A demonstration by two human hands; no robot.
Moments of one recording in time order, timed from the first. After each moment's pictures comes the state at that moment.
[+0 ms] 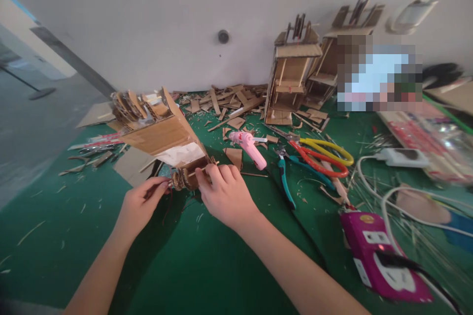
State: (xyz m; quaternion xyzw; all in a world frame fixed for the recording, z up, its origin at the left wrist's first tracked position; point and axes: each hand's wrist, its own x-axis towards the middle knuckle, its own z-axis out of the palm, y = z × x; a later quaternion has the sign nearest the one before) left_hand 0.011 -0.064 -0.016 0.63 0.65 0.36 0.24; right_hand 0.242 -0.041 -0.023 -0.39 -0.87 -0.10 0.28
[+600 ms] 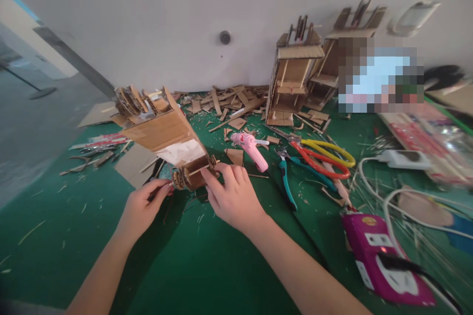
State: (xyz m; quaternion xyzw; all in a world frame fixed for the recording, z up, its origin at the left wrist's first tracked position) left_hand 0.009 -0.067 -0.020 0.67 0.64 0.31 0.22; right_hand 0.254 -0.045 -0.026 -0.41 -0.85 -0.04 0.33
